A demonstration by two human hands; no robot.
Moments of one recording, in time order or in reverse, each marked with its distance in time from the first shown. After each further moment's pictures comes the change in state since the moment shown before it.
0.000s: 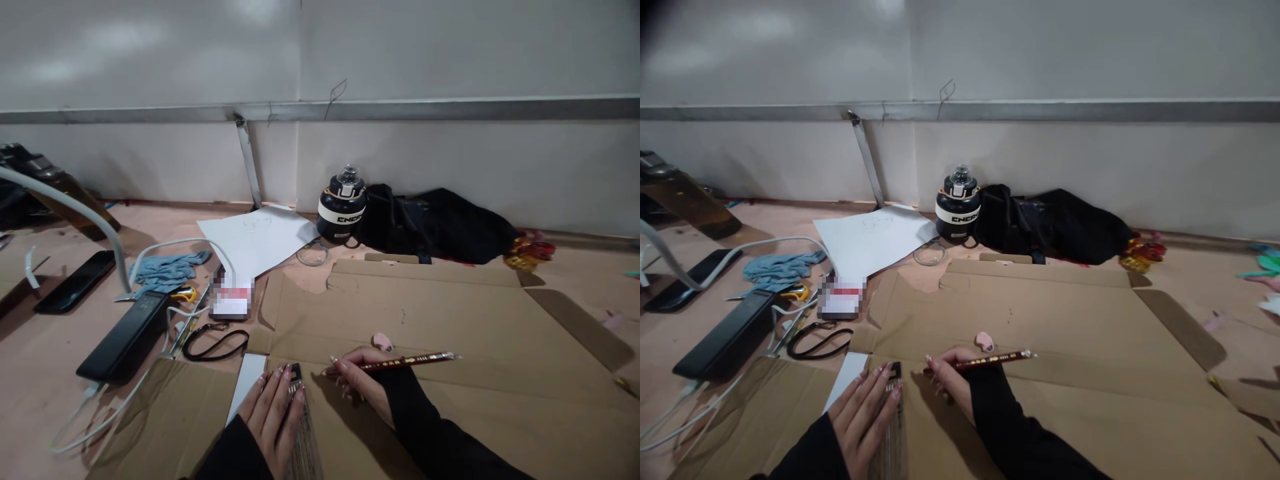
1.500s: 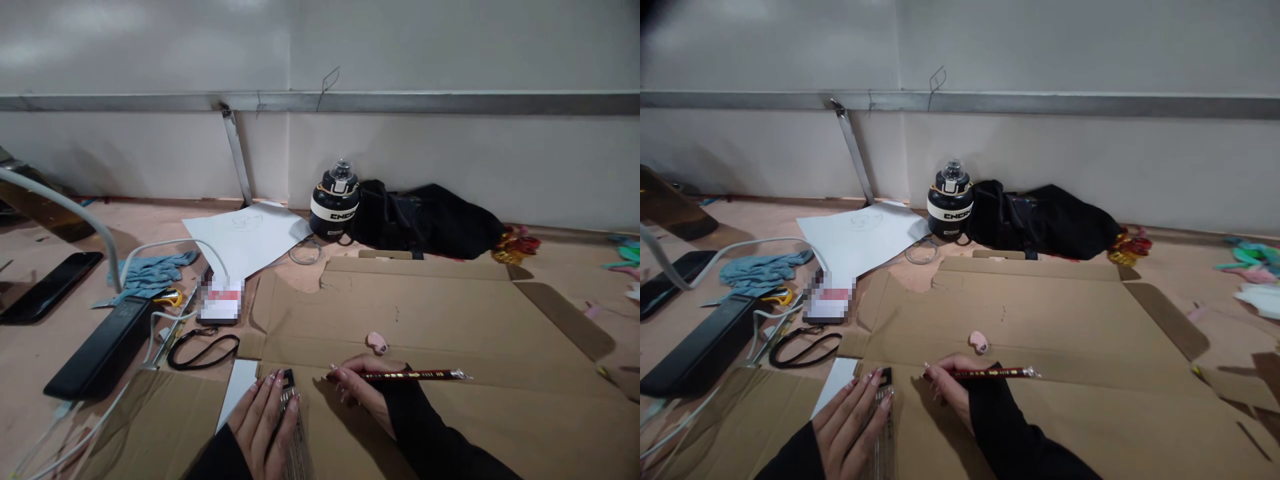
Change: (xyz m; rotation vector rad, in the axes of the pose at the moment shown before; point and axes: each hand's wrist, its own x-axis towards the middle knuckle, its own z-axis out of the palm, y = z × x) left_hand 0.004 0.000 0.003 -0.044 0.116 -0.024; right_hand -0.007 0.012 0.002 0.068 0.092 0.047
